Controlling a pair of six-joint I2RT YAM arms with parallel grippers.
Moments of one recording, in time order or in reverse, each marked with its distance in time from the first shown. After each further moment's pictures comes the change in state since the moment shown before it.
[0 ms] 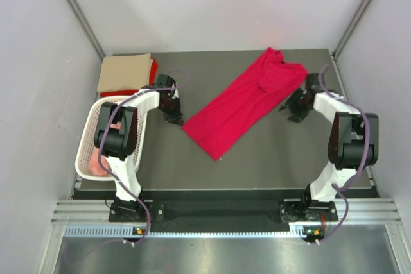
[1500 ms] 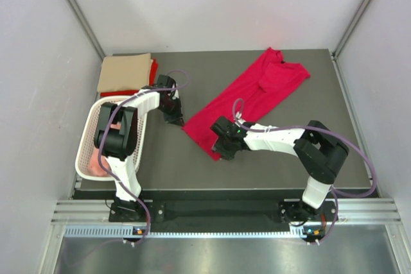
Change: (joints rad) left arm -0.002 -0.002 -0.003 0.000 0.007 0.005; right arm 1.023 -0.010 -0.110 0.019 0.333 0.678
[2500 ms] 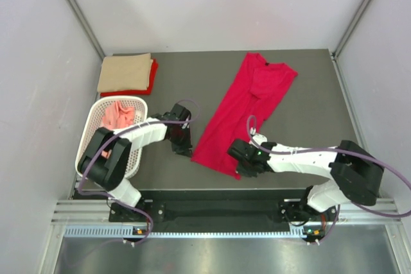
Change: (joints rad) left arm -0.267 -0.315 -0.399 0.036 -0.072 -0.211; right arm 0.101 -0.296 -0.298 -0.101 0.114 -0.088
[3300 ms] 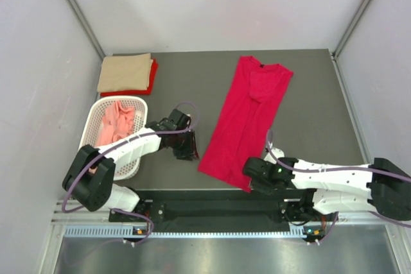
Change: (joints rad) left arm -0.091 -0.219 -0.109 0.024 0.031 -0.075; right arm 0.150 -0.315 -0.200 -0.169 0.029 0.170
